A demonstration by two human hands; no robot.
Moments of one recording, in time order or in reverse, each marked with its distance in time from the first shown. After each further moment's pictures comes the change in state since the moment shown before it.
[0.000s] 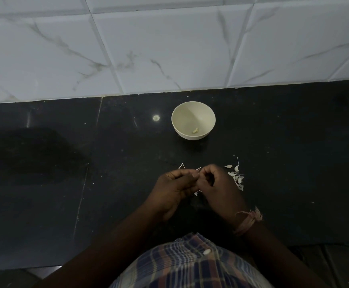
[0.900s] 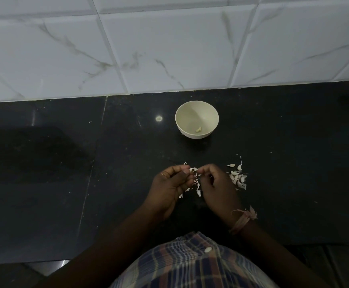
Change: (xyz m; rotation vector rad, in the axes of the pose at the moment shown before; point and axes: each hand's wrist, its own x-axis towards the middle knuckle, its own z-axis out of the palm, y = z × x) left_hand 0.000 -0.006 -0.014 -0.107 0.143 0.072; right_hand -0.004 0.003 0.018 0.005 0.066 0.008
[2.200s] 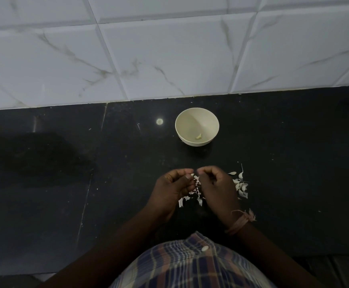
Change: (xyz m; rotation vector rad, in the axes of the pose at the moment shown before) left_hand 0.015 0.008 0.010 0.157 -0.011 0.034; right_hand 0.021 -0.012 0.004 0.212 0.099 0.108
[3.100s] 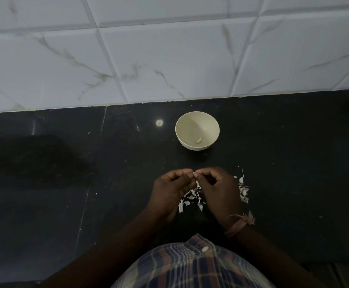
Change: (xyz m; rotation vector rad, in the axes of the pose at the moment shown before) left_hand 0.004 0.011 0.007 -0.173 0.058 -0.013; right_hand 0.009 -0.004 -0.003 -0.124 0.064 -0.271
